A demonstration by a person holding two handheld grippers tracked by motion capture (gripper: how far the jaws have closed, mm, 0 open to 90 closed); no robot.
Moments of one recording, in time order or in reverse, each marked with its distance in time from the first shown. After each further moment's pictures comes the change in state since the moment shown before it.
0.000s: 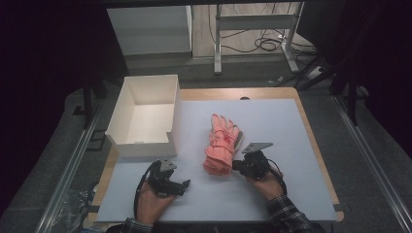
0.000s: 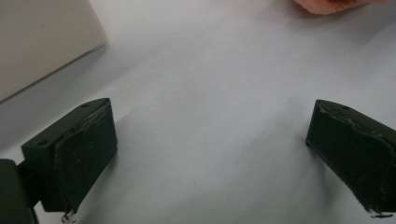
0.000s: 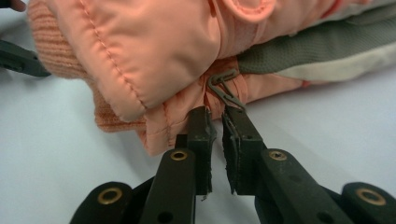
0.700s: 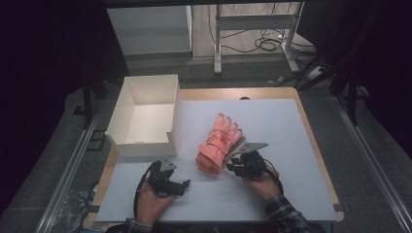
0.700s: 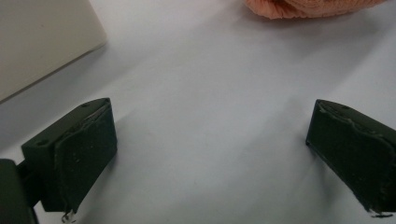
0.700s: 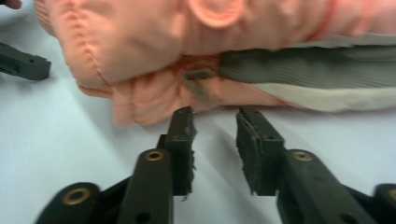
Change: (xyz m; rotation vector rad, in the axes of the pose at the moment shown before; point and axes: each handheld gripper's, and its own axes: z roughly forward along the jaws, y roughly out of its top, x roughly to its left) left arm 0.000 0.000 0.000 0.001 -0.001 -0.001; right arm 0.005 0.004 0.002 -0.009 -0.039 -0.037
